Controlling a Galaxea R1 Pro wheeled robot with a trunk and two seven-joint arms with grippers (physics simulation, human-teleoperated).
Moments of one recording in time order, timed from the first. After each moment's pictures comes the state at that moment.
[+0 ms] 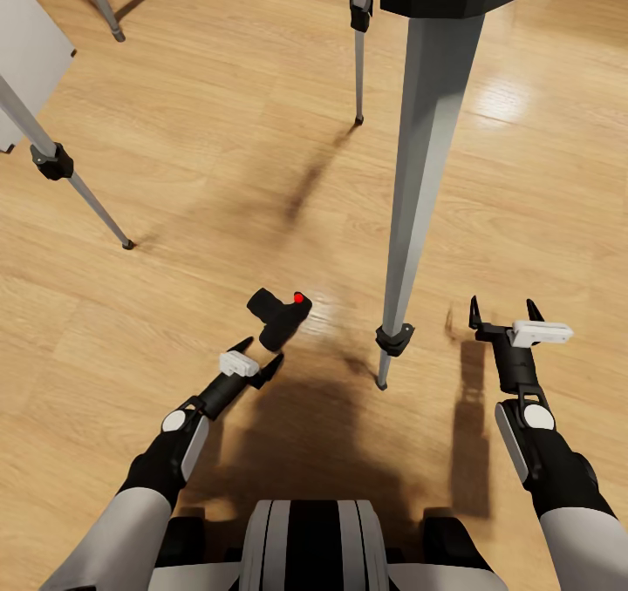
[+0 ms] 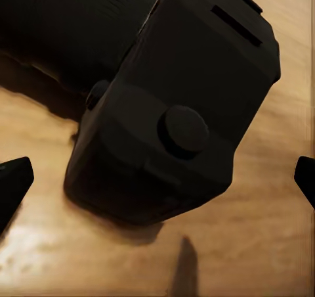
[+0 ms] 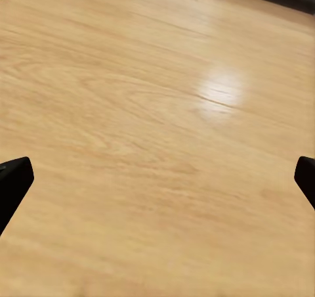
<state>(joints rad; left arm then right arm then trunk) -0.68 -0.08 0.19 -0.75 -0.01 -0.39 -0.74 -0.60 -0.17 -0.17 -1.08 -0.01 -0.54 0.00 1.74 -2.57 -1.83</state>
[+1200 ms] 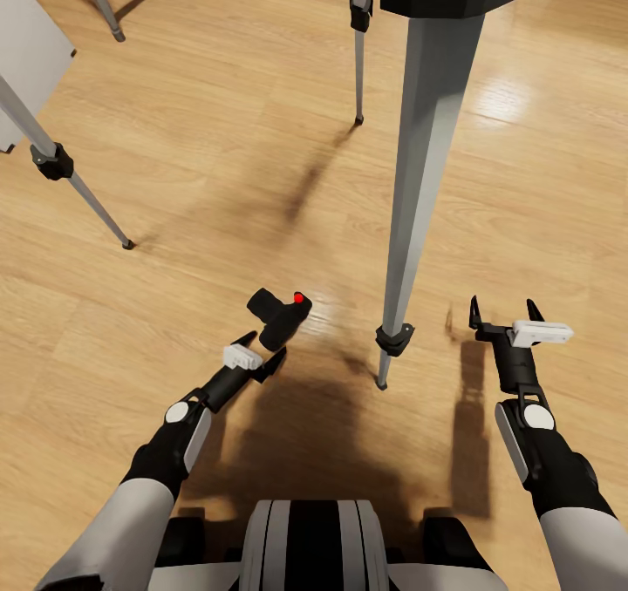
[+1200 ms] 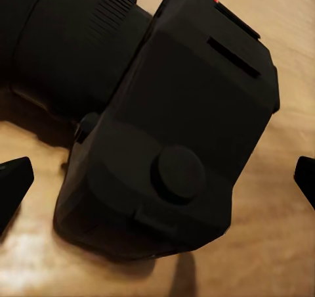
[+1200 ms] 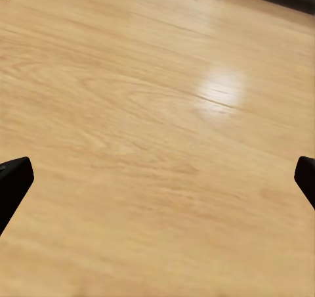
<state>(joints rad) -0.71 -0.08 0.17 -0.75 -0.01 -0.37 -0.73 -0.60 -0.17 -0.17 -1.08 -0.01 -0.54 0.00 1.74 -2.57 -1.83</state>
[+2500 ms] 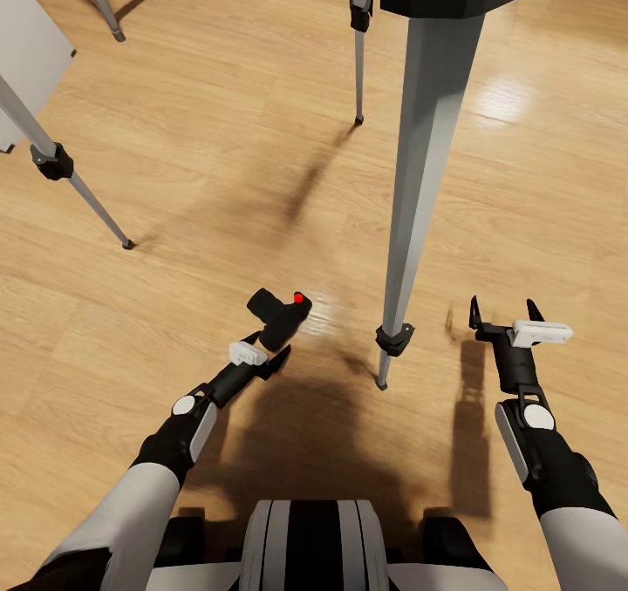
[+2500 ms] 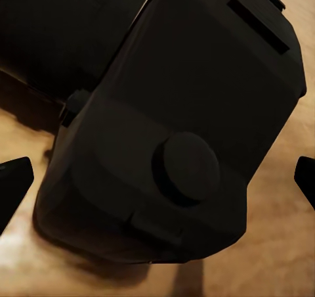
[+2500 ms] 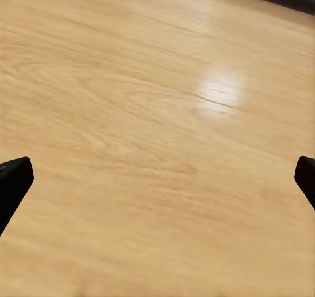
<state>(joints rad) -0.78 -0.08 0.17 -0.63 -0.01 -0.37 -0.73 -0.60 -0.17 -0.17 -1.08 -0.01 -0.54 0.00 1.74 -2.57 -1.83</state>
